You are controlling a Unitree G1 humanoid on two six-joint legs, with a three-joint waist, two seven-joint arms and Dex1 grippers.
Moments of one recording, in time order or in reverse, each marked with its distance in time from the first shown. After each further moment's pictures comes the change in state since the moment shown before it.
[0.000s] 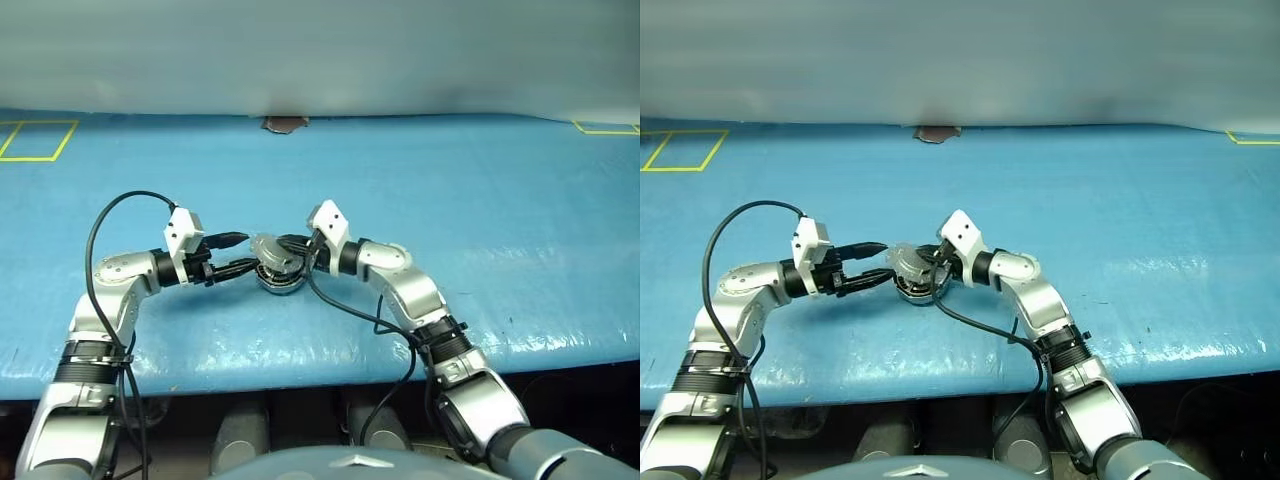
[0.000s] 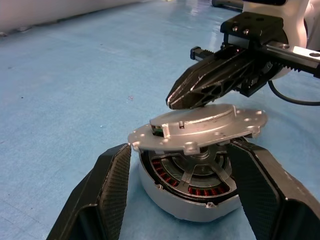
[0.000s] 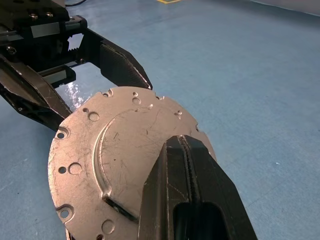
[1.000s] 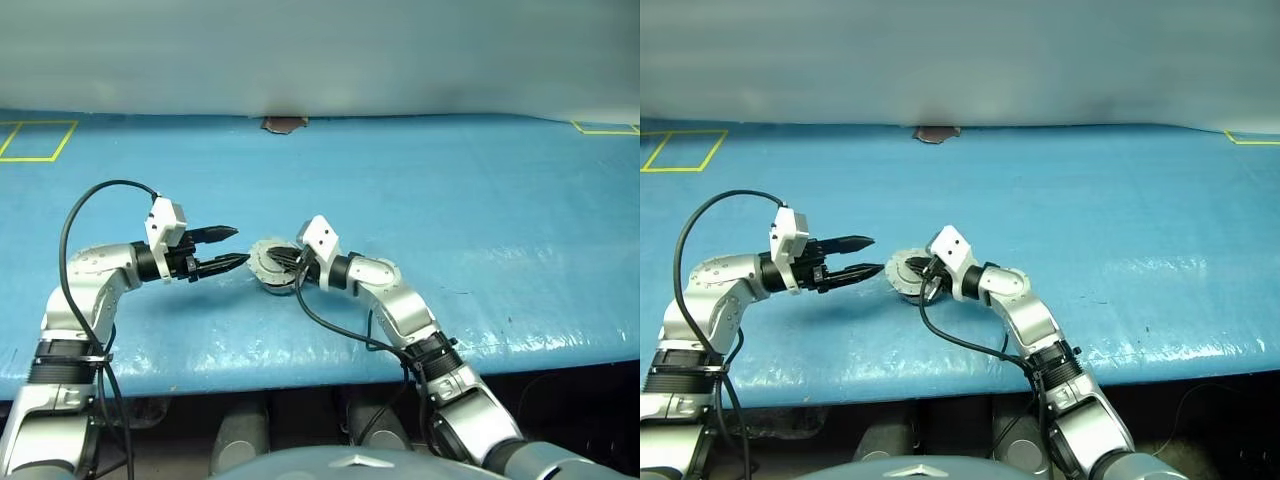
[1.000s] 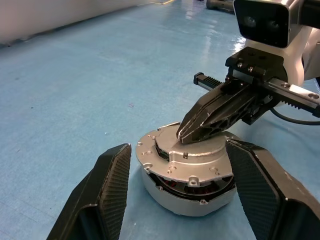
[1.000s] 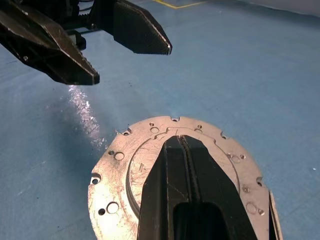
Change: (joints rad) left arm 0.012 0.079 0.039 -0.077 -0.047 0.068 -0.015; right arm 0.070 0.035 0.056 -0.012 -0.028 -0.054 -0.028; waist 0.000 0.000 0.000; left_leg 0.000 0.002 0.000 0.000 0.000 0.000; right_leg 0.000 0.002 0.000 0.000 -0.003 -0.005
